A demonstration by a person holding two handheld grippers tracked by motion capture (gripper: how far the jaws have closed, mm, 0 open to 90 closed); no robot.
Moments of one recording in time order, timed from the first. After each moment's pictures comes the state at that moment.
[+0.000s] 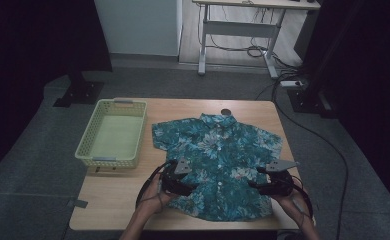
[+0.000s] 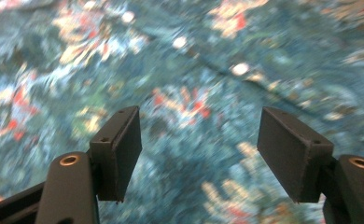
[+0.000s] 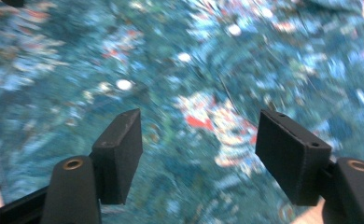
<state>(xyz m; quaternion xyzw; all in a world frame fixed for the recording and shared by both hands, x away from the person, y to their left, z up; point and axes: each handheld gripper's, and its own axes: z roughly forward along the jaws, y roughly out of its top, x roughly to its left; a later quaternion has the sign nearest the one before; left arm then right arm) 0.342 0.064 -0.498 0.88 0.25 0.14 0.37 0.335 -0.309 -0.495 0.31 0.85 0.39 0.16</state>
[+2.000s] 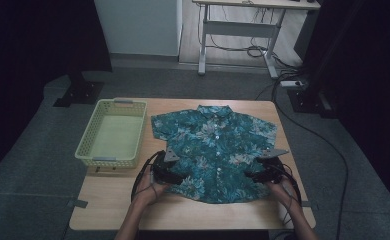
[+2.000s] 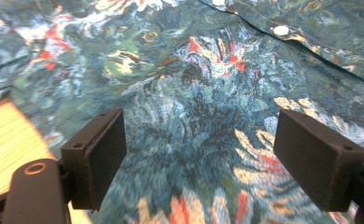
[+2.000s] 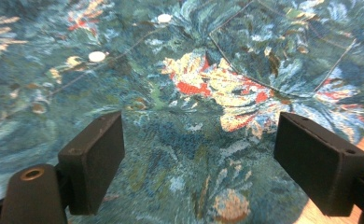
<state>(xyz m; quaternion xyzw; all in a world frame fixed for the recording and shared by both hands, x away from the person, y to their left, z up) 0.376 0.095 -0.511 0.86 0.31 0.16 0.37 0.391 -0.308 -0.523 0.35 0.84 0.37 0.16</state>
